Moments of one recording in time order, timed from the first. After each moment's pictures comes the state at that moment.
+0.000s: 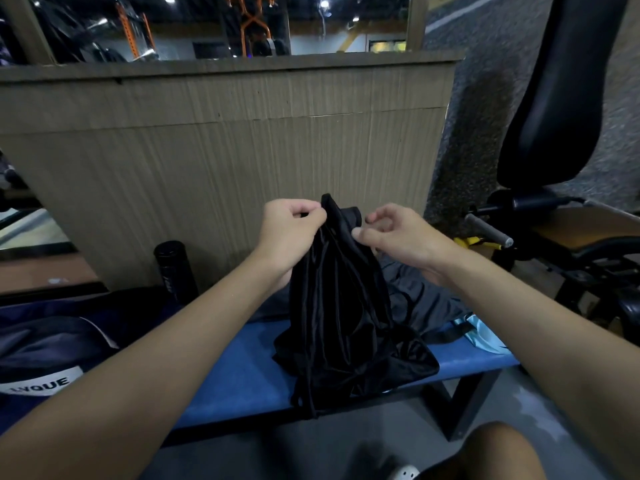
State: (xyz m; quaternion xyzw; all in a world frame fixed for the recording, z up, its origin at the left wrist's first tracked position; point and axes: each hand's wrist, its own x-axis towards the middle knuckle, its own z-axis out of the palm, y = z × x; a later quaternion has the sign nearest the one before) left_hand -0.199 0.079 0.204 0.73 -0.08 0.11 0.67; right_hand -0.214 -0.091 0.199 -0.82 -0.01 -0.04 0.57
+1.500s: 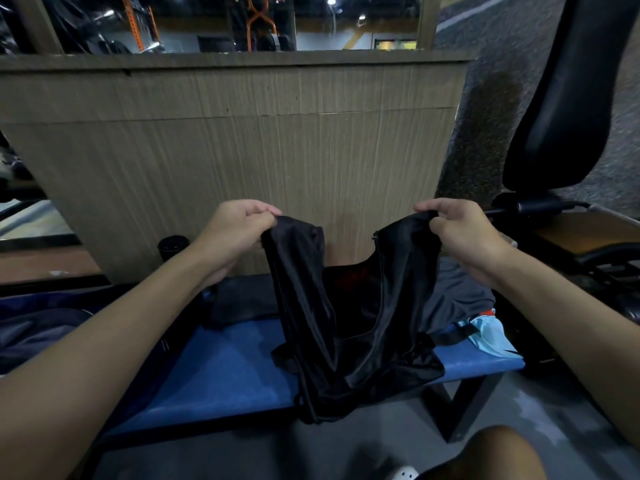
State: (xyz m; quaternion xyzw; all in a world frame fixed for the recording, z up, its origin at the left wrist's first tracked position) left_hand -0.174 0.162 0.199 0.80 -0.10 0.05 0.59; right_hand -0.215 -0.137 0.196 -0.80 0.03 -0.15 0.58
